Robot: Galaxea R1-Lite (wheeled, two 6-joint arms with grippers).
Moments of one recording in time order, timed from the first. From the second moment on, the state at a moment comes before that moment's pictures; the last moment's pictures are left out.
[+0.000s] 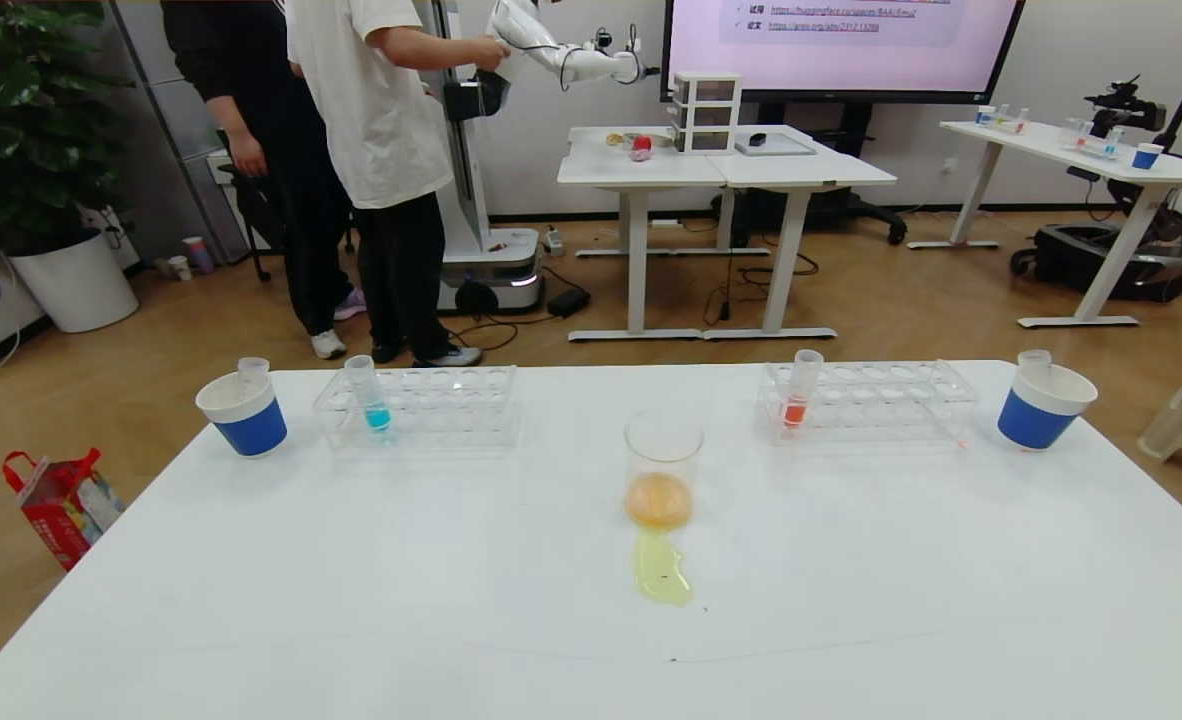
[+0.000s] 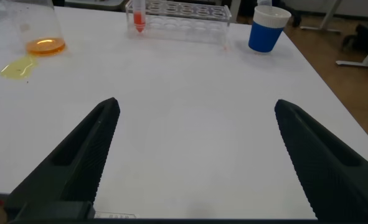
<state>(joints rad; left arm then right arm) -0.05 0.86 -0.61 -0.46 0.26 0.20 0.01 0.00 0.00 0.01 0.02 -0.05</state>
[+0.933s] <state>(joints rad) -0.01 0.10 -0.43 -0.04 0.15 0.18 0.01 0.00 0.00 0.01 0.02 -0.05</state>
